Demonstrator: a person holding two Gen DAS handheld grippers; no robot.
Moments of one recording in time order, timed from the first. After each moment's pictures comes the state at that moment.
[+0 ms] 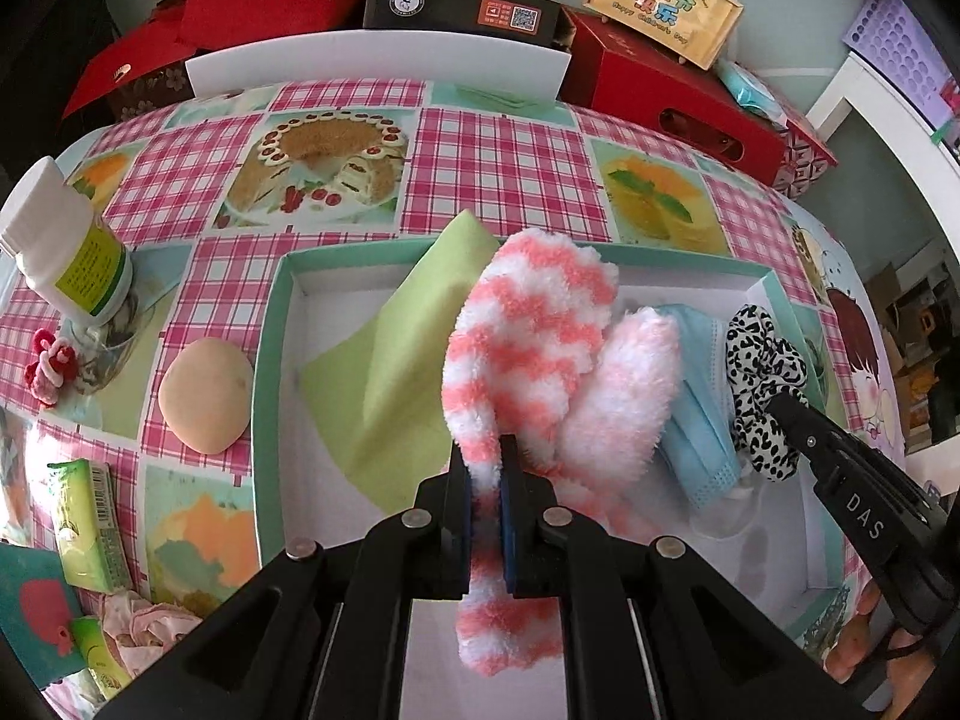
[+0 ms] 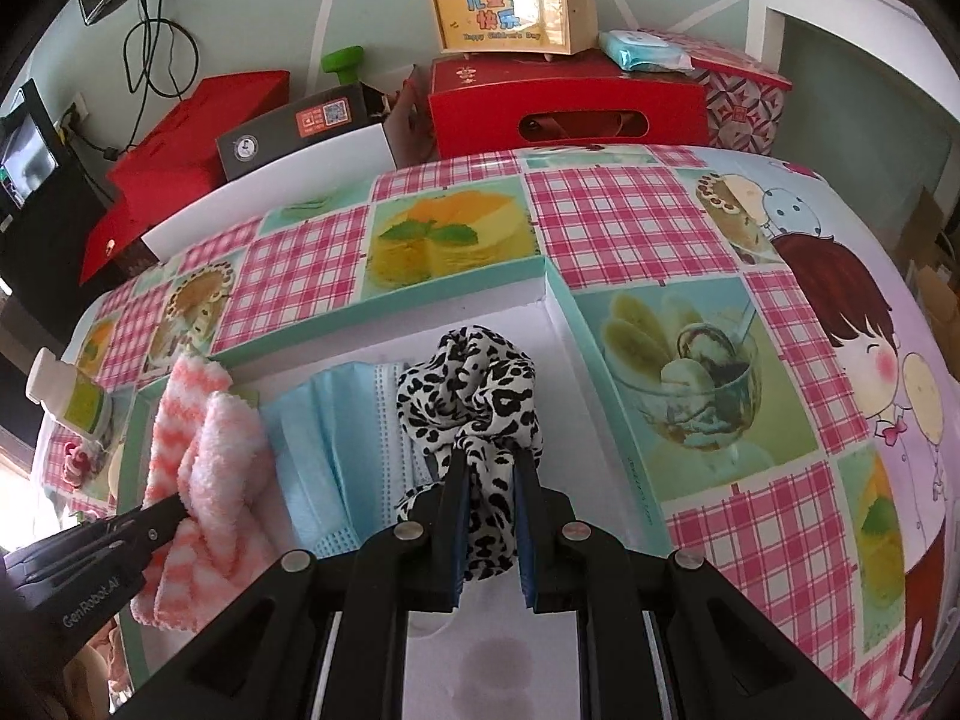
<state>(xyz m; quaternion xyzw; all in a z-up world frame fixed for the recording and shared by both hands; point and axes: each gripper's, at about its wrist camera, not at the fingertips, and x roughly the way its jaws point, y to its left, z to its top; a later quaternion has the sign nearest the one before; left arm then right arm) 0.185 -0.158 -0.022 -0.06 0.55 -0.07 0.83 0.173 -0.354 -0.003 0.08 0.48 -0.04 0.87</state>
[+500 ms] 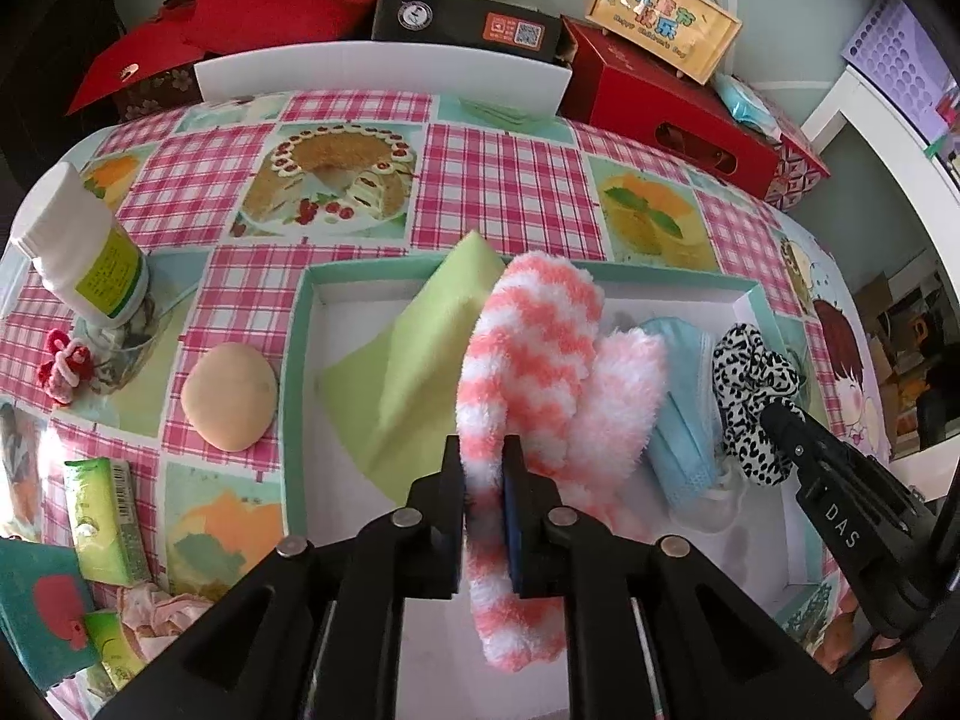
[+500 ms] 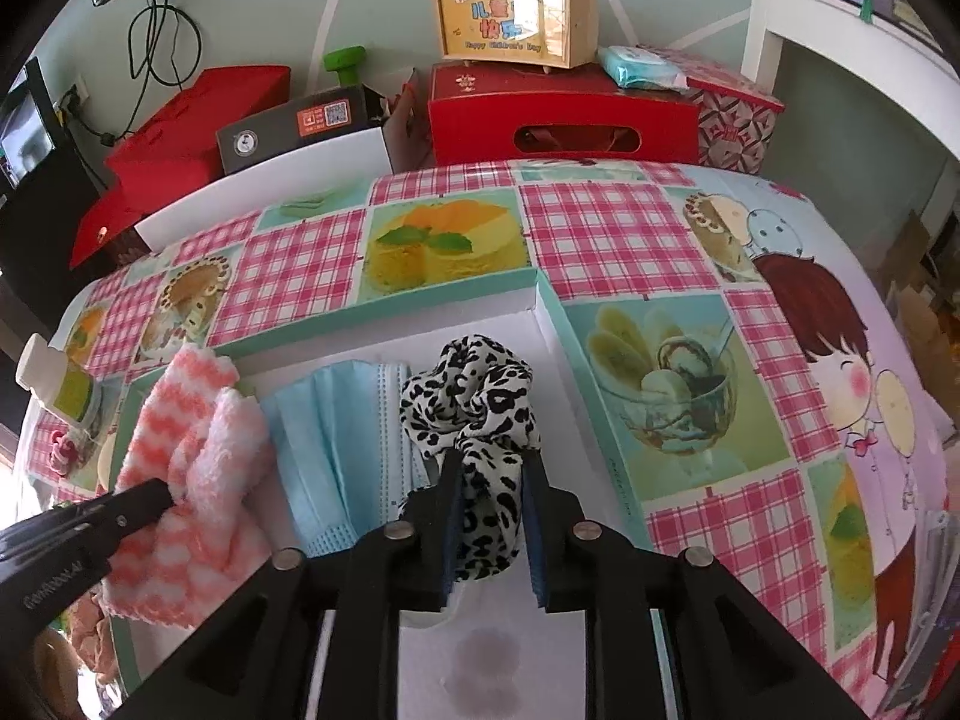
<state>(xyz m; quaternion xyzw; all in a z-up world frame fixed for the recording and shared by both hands) 0.180 -0.148 -0.006 -0.08 0.55 -0.07 0.83 0.168 -0.348 0.008 0.05 0.48 -0.06 0.87</state>
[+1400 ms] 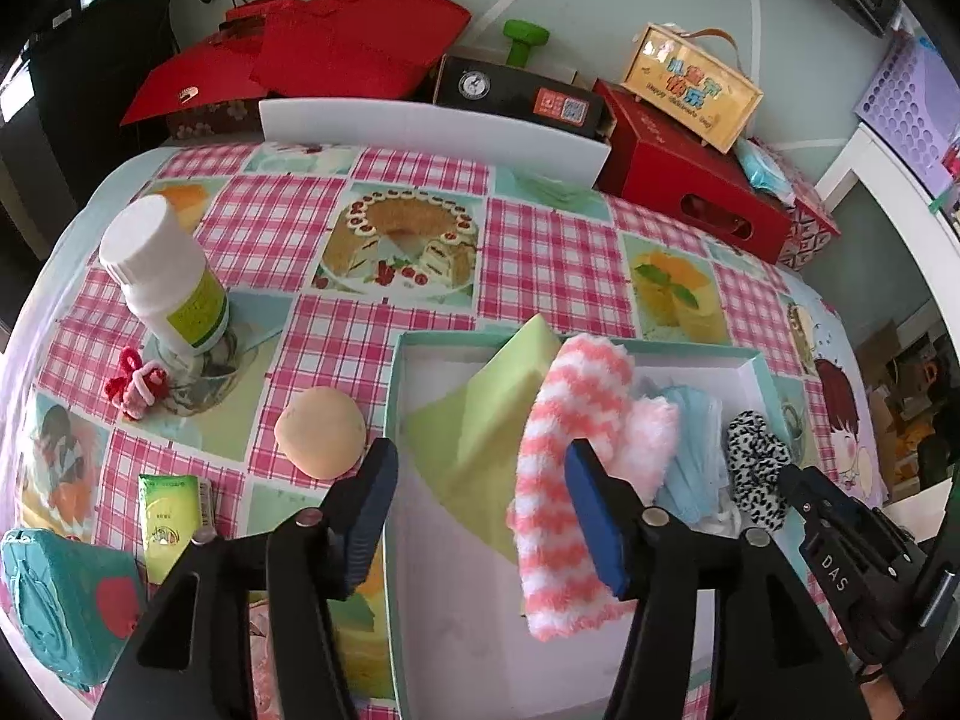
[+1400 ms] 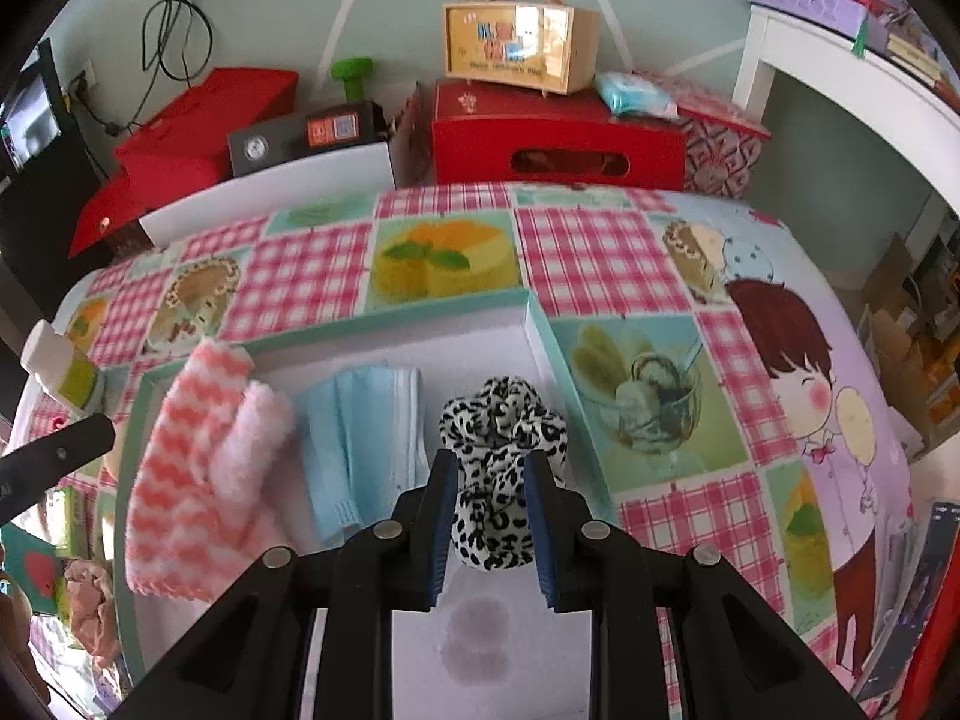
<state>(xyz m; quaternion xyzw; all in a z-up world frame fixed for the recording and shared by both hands) 0.172 -0.115 0.024 -0.09 0.51 -0.03 0.86 0.155 -0.340 0.027 0.02 0.47 -0.07 0.88</state>
